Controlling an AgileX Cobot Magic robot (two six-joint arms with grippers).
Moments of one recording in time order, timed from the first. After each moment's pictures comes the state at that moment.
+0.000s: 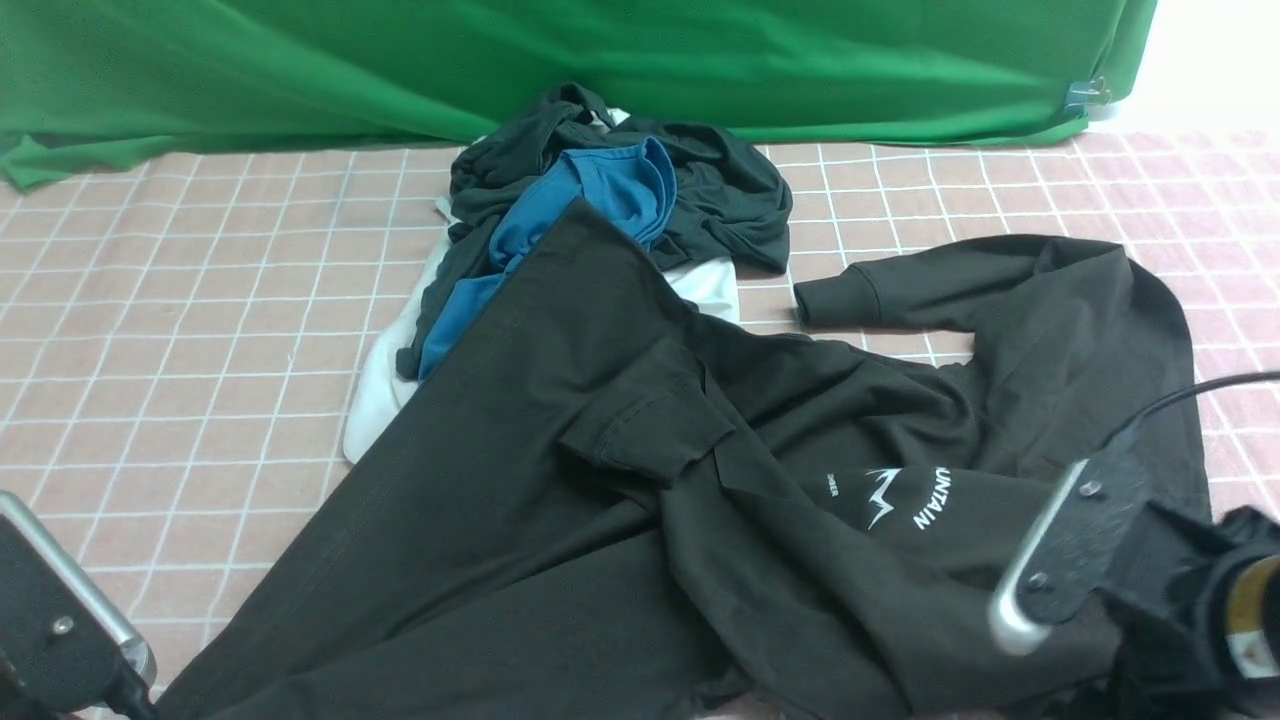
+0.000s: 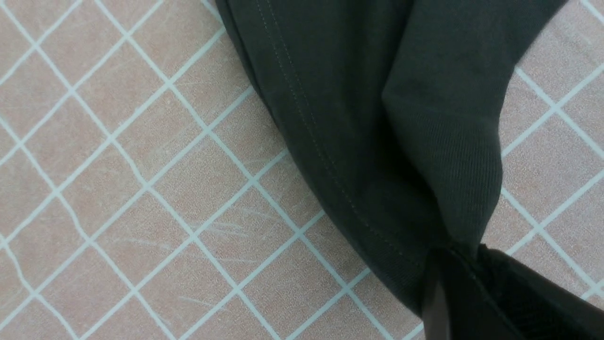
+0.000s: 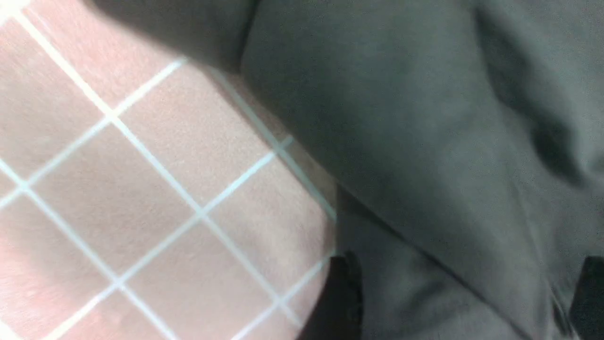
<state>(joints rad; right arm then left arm) 0.60 1.22 -0.56 -0.22 0.70 -0.12 -0.14 0.61 -0.50 -0.08 1.07 0.60</state>
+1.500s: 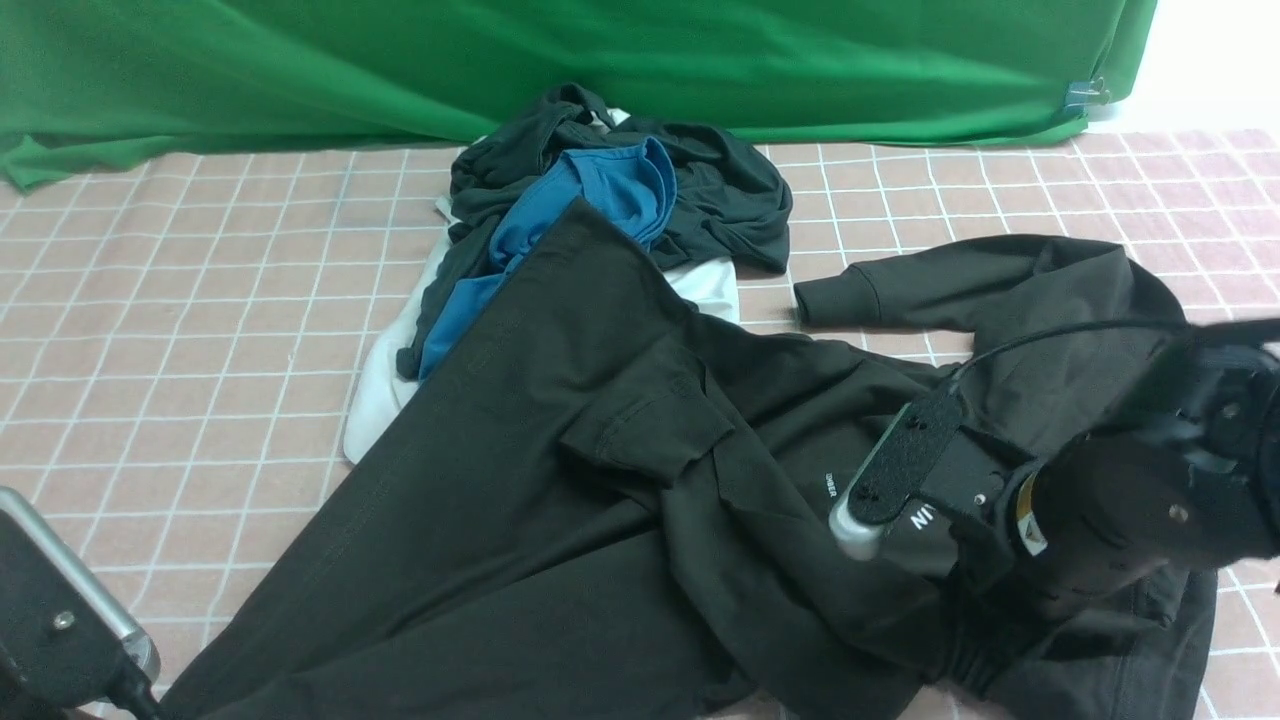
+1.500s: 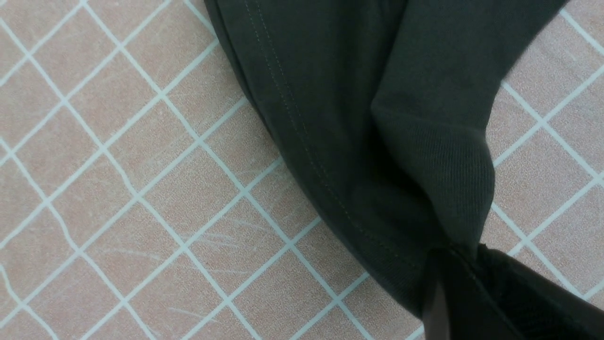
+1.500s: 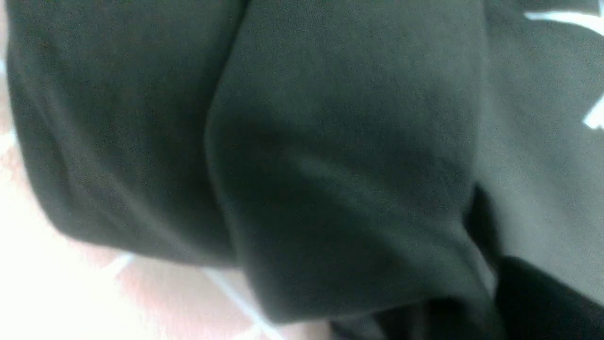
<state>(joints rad) 0.60 1.55 -0.83 -0.19 0.75 -0.11 -0.14 0.61 -0.50 -0.10 1.06 0.60</state>
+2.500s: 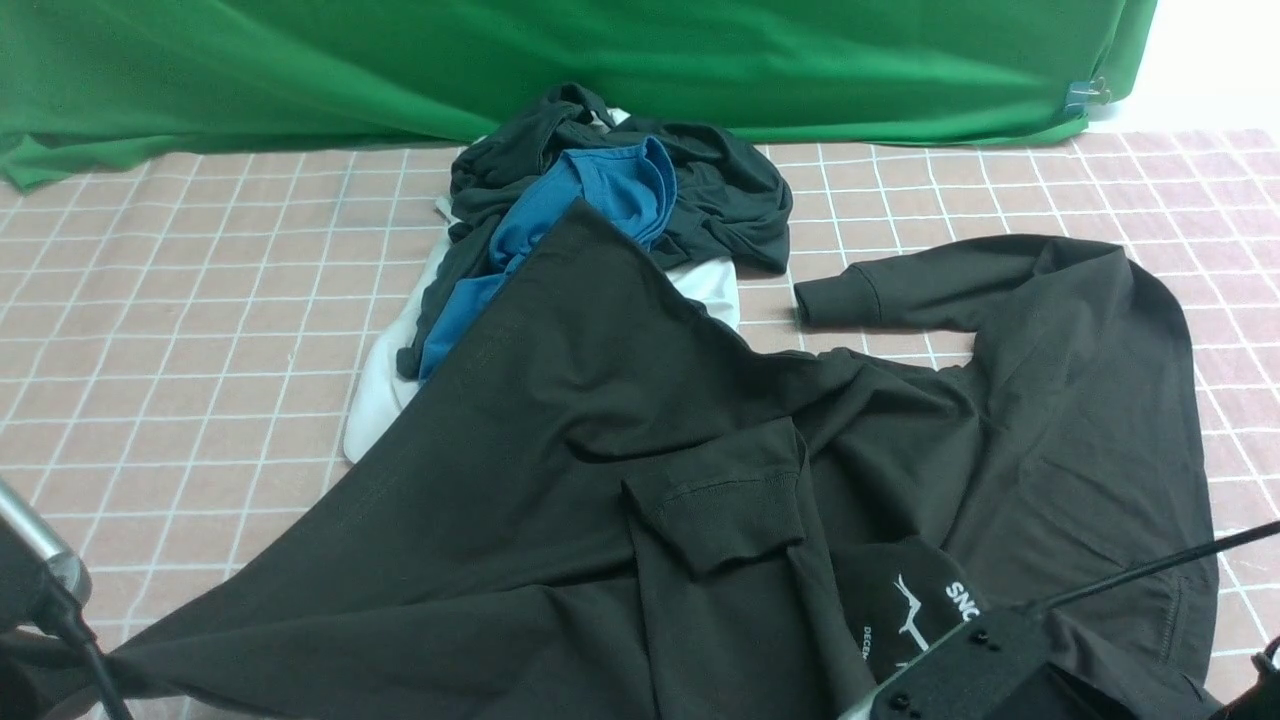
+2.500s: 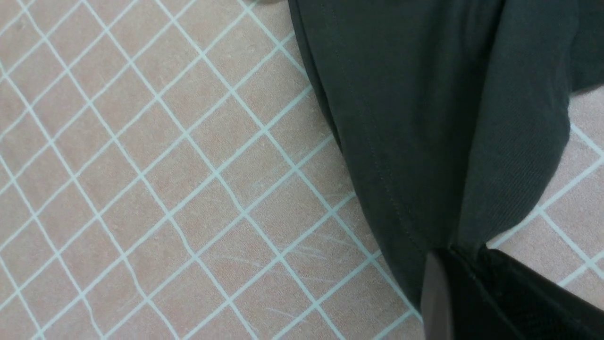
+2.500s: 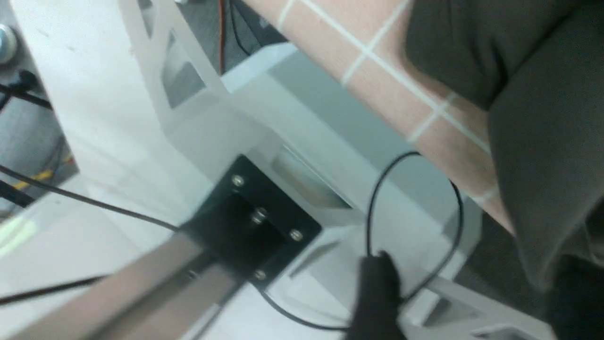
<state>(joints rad) 1.03 1.18 -0.78 0.28 1.05 0.34 -0.14 0.61 -0.62 0.00 1.09 0.57</state>
